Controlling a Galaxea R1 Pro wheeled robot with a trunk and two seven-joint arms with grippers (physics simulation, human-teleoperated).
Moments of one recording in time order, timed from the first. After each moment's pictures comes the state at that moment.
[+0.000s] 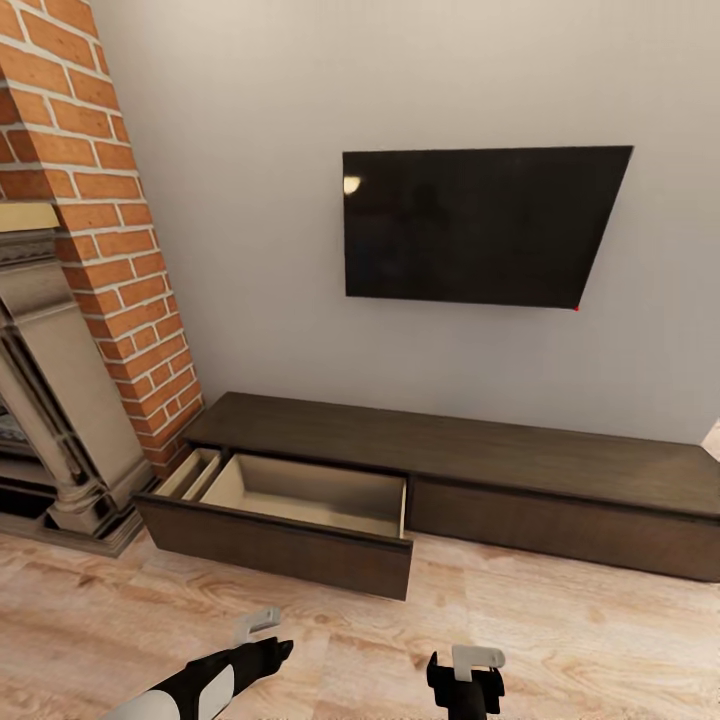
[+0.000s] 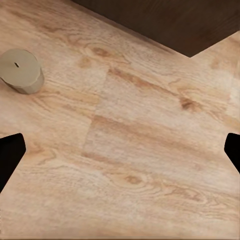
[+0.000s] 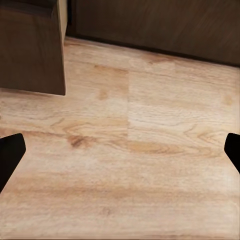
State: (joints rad) left arm -0.61 -0.03 0.25 -0.05 -0.01 0.04 -0.16; right arm -0.52 0.06 1.75 -0.29 -1.54 -0.44 -0.65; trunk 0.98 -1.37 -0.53
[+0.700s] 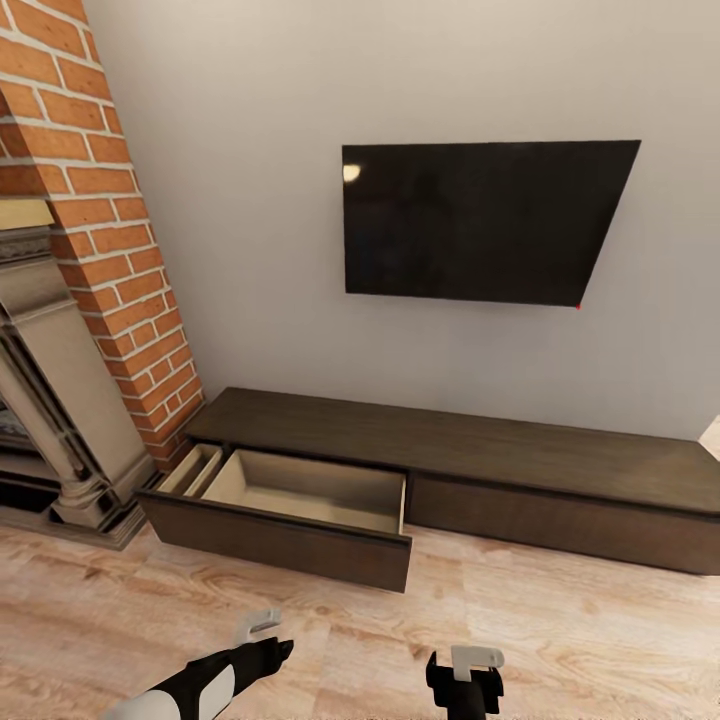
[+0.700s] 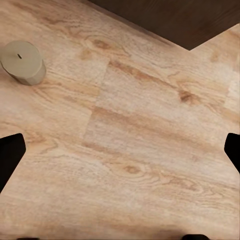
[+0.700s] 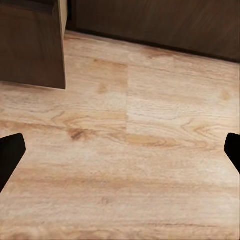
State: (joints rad) left arm -0.61 -0.03 0.25 -0.05 -0.01 0.04 -0.16; right arm -0.52 0.06 1.75 -0.29 -1.54 -0.44 -0.66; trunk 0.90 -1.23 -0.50
